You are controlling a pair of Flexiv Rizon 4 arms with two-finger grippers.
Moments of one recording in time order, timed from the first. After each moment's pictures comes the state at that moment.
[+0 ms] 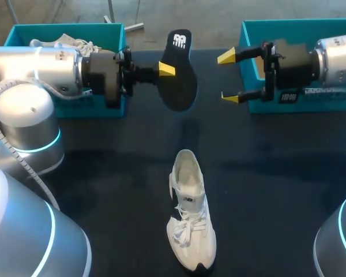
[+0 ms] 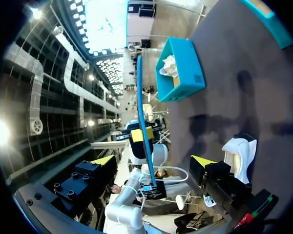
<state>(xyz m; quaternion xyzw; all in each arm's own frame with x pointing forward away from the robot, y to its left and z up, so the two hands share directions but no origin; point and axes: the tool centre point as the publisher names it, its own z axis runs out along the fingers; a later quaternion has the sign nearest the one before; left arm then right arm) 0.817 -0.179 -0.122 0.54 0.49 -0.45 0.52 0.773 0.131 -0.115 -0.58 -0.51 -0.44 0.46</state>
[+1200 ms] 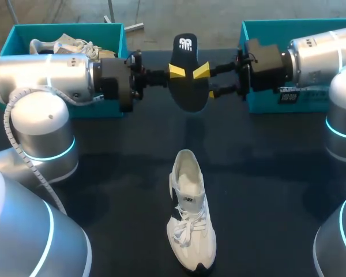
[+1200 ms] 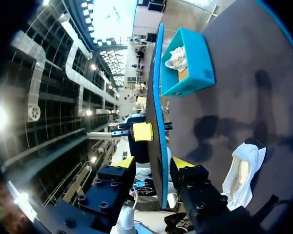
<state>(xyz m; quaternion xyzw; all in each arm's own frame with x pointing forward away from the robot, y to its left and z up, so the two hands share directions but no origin) 0.820 -0.199 -0.128 0.51 0.51 -0.44 0.53 0.767 0.179 -0.117 -0.54 -0.55 -0.44 0.45</state>
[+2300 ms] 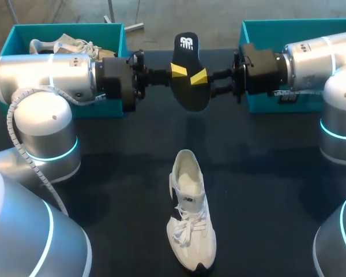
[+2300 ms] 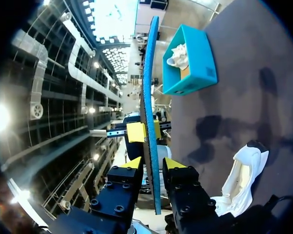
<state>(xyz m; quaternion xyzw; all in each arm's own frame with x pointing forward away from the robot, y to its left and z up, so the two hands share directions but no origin) 0.823 -0.202 -0.128 0.52 0.51 -0.43 0.53 0.769 0.185 -0.127 -0.53 -0.55 -0.45 0.46</state>
